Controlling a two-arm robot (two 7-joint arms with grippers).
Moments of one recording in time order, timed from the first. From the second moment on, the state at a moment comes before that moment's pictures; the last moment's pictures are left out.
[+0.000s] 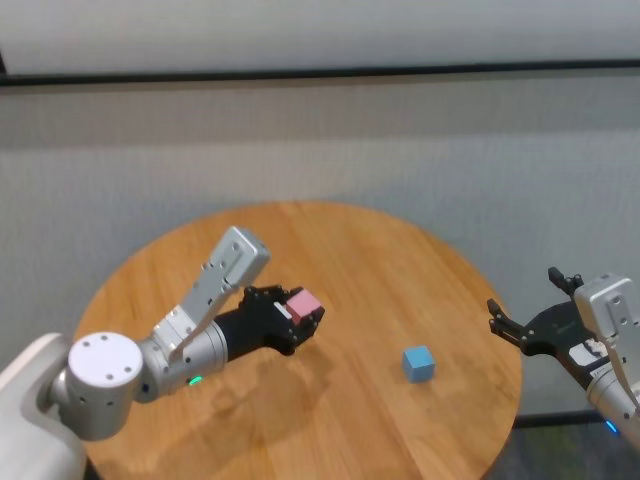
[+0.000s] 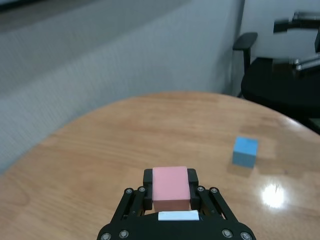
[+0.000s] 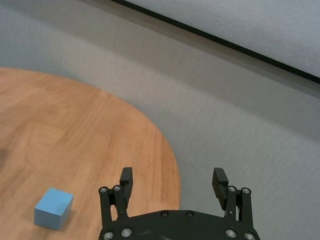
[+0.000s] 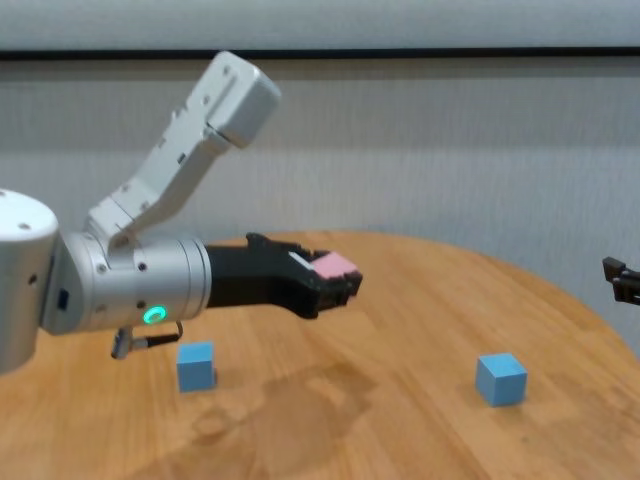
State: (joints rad) left arm -0.51 0.28 0.54 -1.14 -0.16 0.01 -0.51; right arm 0.20 0.60 -0.45 -1.41 0.25 -0.12 -0.03
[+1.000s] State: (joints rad) left arm -0.57 0.20 0.56 -0.91 -0.10 -0.04 -0.52; right arm 0.20 0.60 -0.45 -1.41 0.25 -0.12 -0.03
